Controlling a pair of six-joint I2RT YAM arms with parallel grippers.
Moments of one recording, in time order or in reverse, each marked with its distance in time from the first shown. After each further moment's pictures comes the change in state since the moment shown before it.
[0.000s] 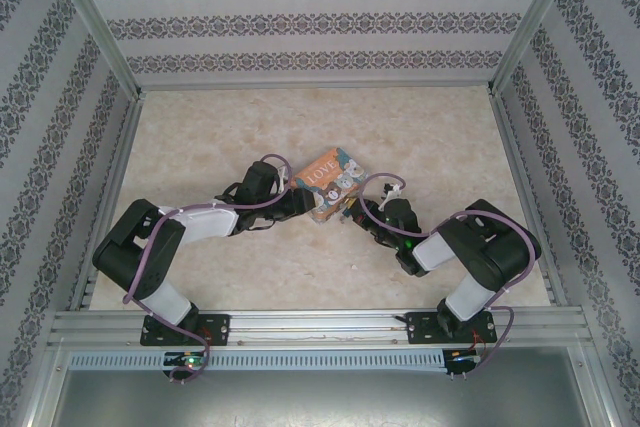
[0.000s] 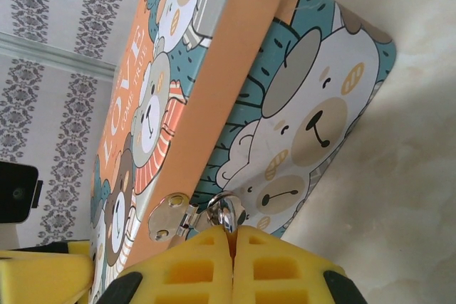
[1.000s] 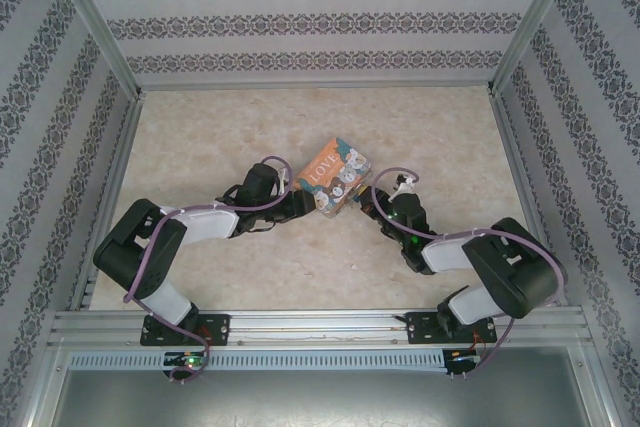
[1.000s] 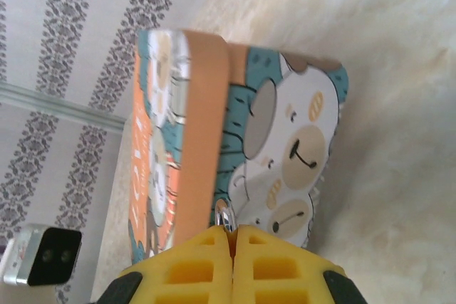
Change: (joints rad) left arm -0.006 0.005 -0.018 0.029 0.004 -0.011; right arm -0.029 -0.190 0.006 -0.130 0.115 -0.038
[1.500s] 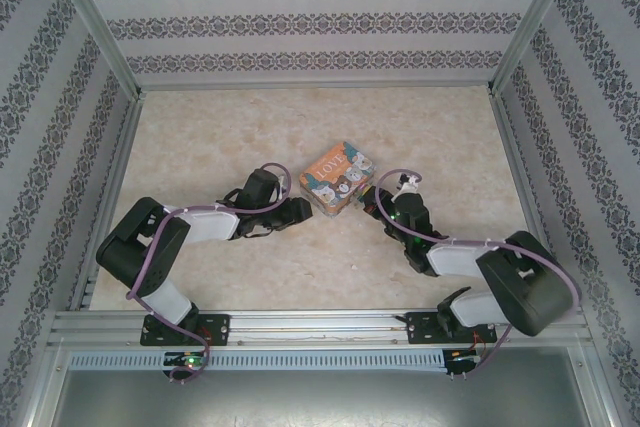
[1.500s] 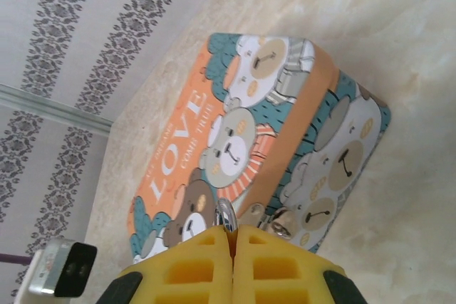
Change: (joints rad) left arm 0.000 0.017 -0.025 -0.045 -0.012 -0.004; right arm 0.000 -0.122 0.000 -0.139 0.032 -0.065
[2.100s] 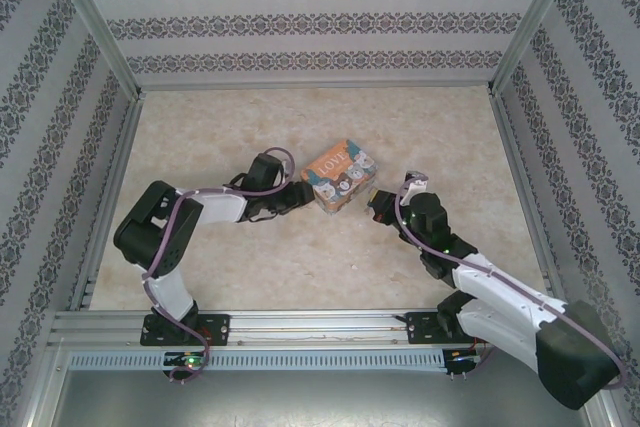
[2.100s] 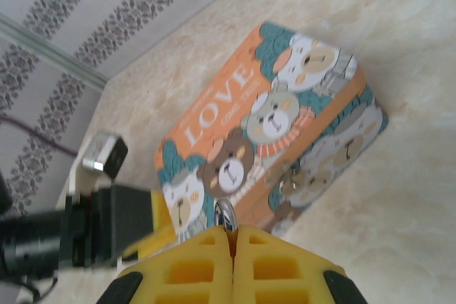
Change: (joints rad) left arm 0.061 0.152 0.180 -0.023 0.002 0.021; right arm 0.000 -0.431 0.056 -0.538 -0.068 -0.238
